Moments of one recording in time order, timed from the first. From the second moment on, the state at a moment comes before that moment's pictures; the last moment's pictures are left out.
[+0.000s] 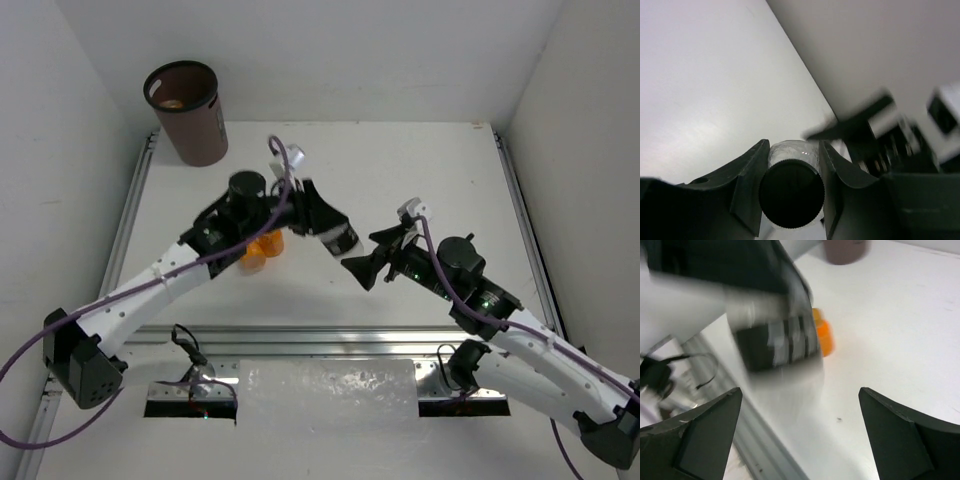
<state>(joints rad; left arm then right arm) -0.67 1.18 1.03 -0.05 0.37 -0.69 0.76 0.73 0.59 0.04 -0.14 0.24</state>
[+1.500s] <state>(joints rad) 0.21 1.33 1.56 -0.23 0.00 -0.68 0.78 1.44 0.84 -0.06 -0.01 0.33</state>
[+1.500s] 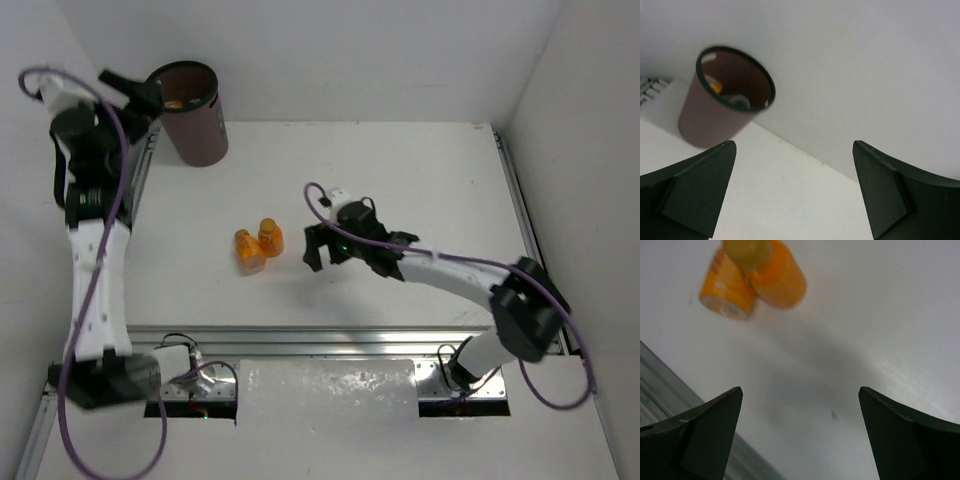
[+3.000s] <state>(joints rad) -0.02 1.00 0.82 -0.30 0.38 -0.43 0.63 1.63 1.26 -0.13 -0.12 0.12</state>
